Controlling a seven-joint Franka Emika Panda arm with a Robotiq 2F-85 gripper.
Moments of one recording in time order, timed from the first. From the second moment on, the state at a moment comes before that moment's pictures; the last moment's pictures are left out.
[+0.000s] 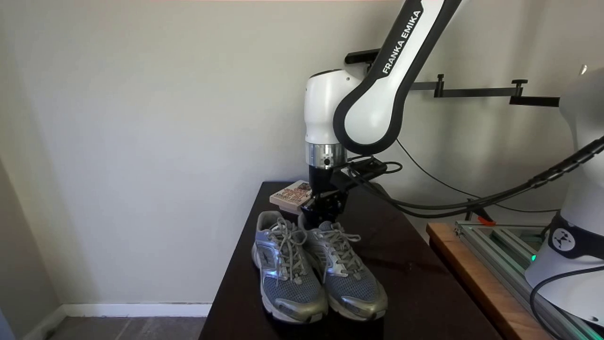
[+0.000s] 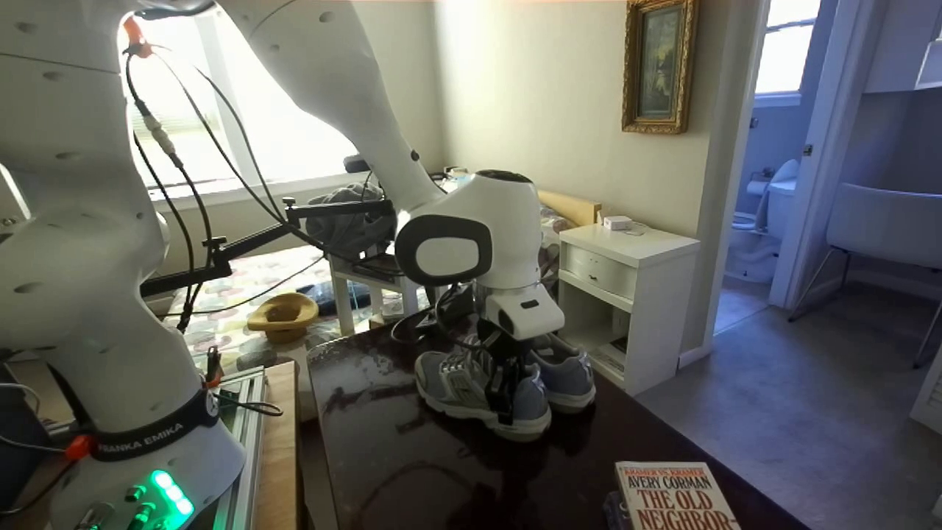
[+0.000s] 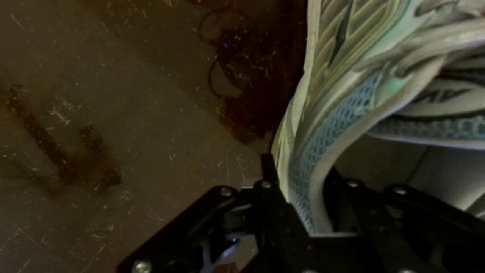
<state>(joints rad) -0.09 0.23 -0.18 -2.49 0.01 2.70 0.50</state>
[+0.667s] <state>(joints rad) -0.09 0.18 -0.23 -2.48 -0.09 2.68 0.37</state>
